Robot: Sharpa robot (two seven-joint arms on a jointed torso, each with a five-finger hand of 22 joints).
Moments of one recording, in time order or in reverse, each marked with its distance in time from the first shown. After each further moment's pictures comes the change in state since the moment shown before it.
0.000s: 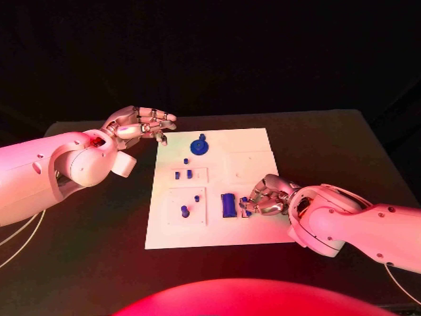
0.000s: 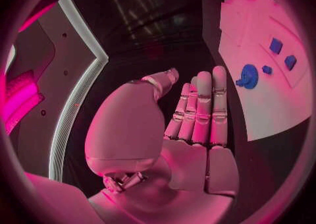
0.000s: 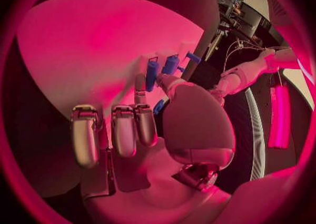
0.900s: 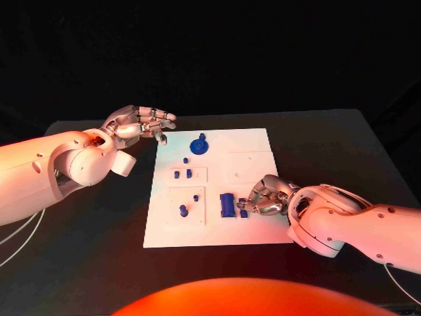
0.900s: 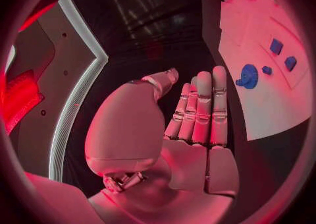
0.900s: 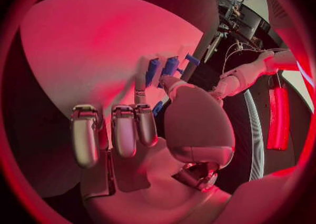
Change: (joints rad) left arm 0.000 -0.003 0.000 0.001 0.000 0.000 -0.002; left_hand 0.000 0.000 0.000 0.000 0.000 -0.003 -0.003 0.000 -0.001 0.000 0.000 0.000 0.000 0.000 0.000 0.000 0.000 0.000 0.003 -0.004 0.000 -0.001; right arm -0.003 0.002 0.000 0.003 -0.009 0.009 0.005; right_hand -0.060 0.000 -0.055 -0.003 -0.086 -0.002 0.002 -0.001 -0.002 0.000 0.000 0.000 0.001 0.000 0.000 0.000 0.000 0.000 0.000 0.000 -0.004 0.001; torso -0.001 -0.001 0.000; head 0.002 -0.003
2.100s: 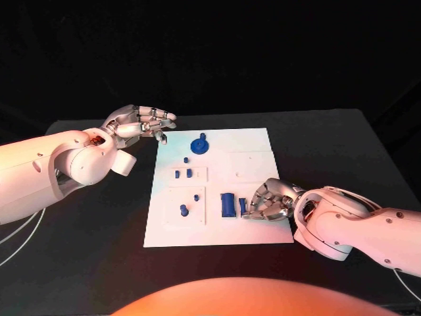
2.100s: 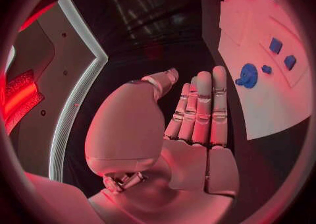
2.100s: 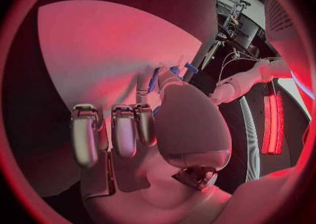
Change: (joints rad) left arm 0.000 -0.001 0.000 -0.002 0.000 0.000 -0.001; left_hand 0.000 0.000 0.000 0.000 0.000 0.000 0.000 0.000 0.000 0.000 0.000 0.000 0.000 0.000 0.000 0.000 0.000 0.000 0.000 0.000 0.000 0.000; right arm -0.016 -0.042 0.001 0.006 -0.048 0.056 0.059; right_hand 0.167 0.031 -0.225 0.004 -0.171 -0.003 0.003 -0.011 -0.013 0.000 0.000 -0.010 0.000 0.000 0.000 0.000 0.001 0.000 0.000 0.000 -0.012 0.000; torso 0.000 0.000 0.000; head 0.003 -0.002
